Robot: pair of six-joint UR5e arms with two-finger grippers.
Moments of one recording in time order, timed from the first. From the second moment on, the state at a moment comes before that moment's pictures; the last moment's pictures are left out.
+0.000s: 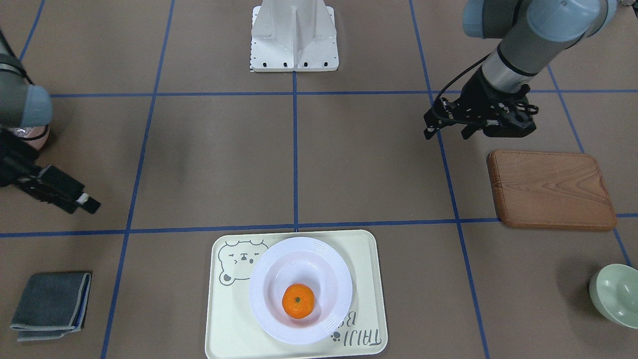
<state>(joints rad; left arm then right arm) -0.98 -1.76 -1.98 -1.70 -2.24 -0.90 1.25 -1.29 1.46 -0.71 2.47 1.11</state>
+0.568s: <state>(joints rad) -1.14 -1.61 -1.98 -1.70 -2.24 -0.54 1.34 -1.27 1.47 -1.17 2.42 0.47</state>
